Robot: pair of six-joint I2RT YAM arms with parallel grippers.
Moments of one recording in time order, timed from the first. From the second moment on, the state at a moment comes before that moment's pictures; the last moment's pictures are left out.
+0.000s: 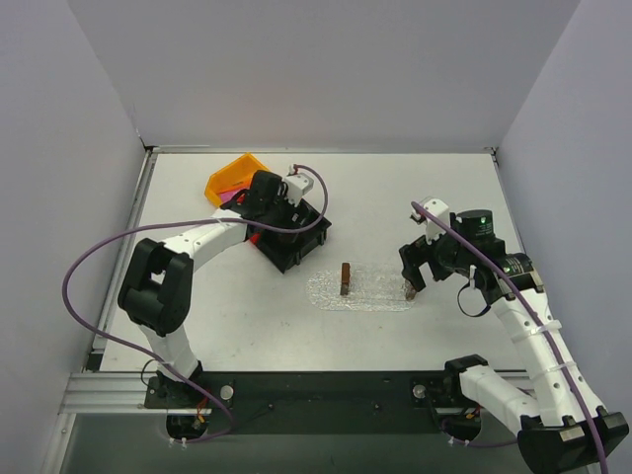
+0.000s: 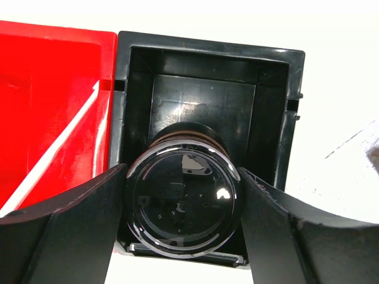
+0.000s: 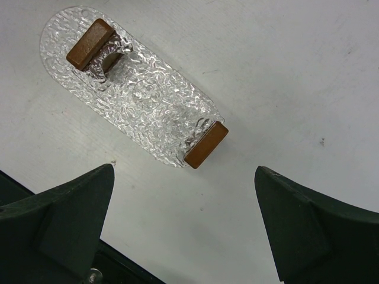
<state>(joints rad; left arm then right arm) -0.48 1.78 1.26 -0.24 0.13 0.16 0.24 0.92 0.99 -0.84 -0.24 -0.32</state>
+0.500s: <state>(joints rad) -0.48 1.78 1.30 -0.31 0.13 0.16 0.24 0.89 0.96 -0.84 -0.22 -0.33</state>
